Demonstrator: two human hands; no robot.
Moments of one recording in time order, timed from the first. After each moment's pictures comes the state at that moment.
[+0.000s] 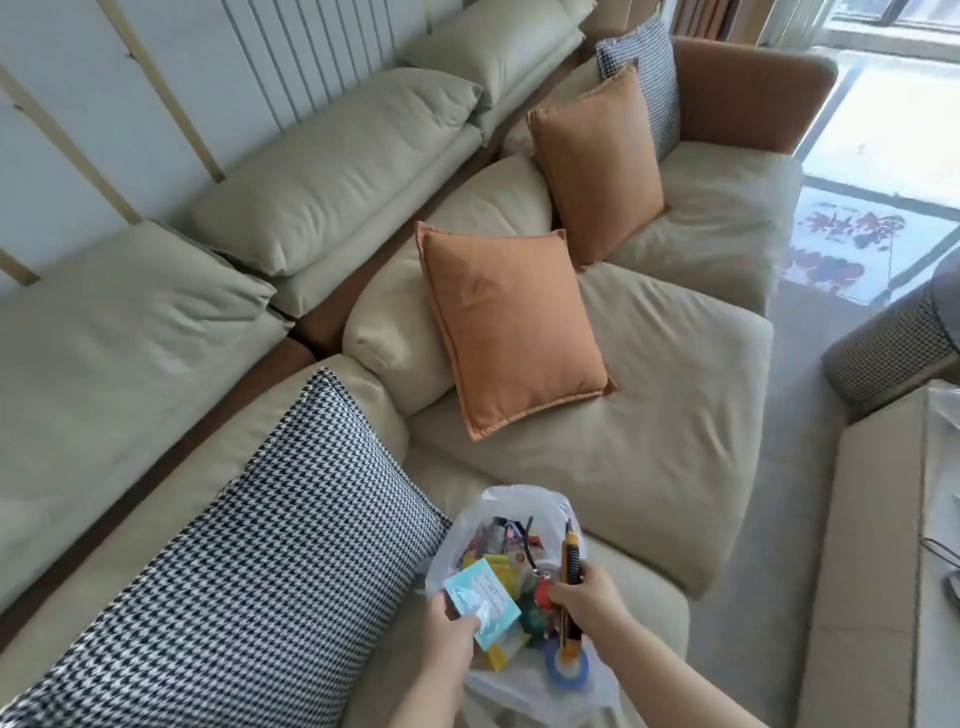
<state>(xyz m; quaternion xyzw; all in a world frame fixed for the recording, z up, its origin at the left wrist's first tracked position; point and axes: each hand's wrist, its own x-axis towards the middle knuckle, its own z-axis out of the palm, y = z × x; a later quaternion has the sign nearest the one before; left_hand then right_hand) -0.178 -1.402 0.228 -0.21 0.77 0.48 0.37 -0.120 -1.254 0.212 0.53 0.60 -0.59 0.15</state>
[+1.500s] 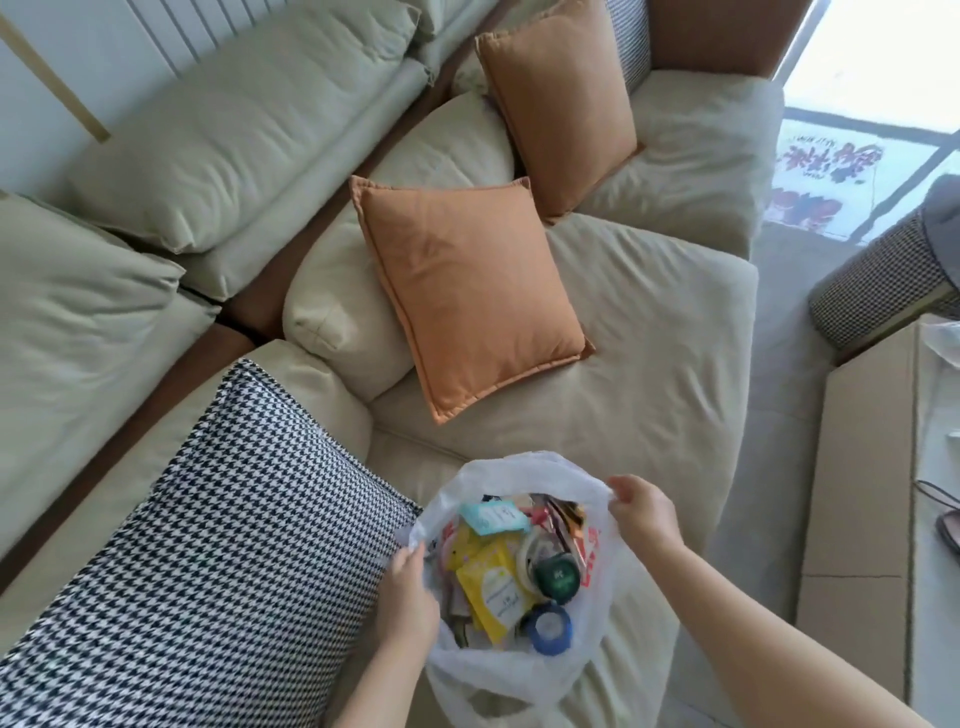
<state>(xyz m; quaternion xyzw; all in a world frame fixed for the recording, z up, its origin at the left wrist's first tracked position) -0.226 -1.398 0.142 0.07 0.92 0.20 0.32 -0.128 -1.142 0.170 0.54 0.72 -0.44 0.05</state>
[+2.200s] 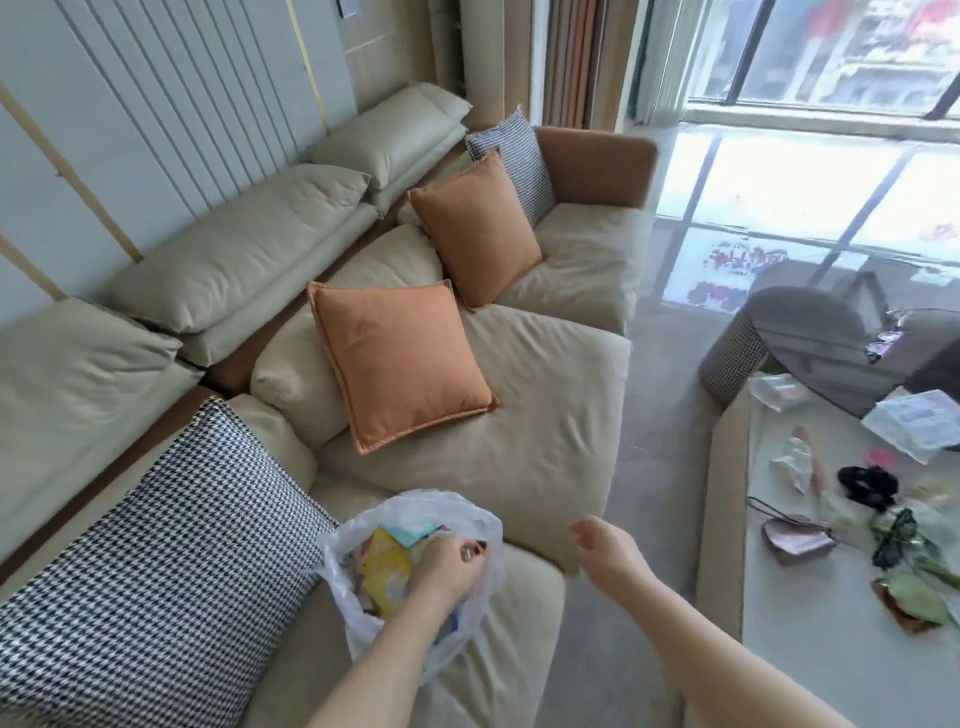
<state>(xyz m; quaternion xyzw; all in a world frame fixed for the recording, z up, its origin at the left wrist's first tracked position) -0.054 -1.271 0.310 0.19 0.89 0.21 0.36 0.070 -1.106 0.294 0.45 0.79 -0.41 0.10</state>
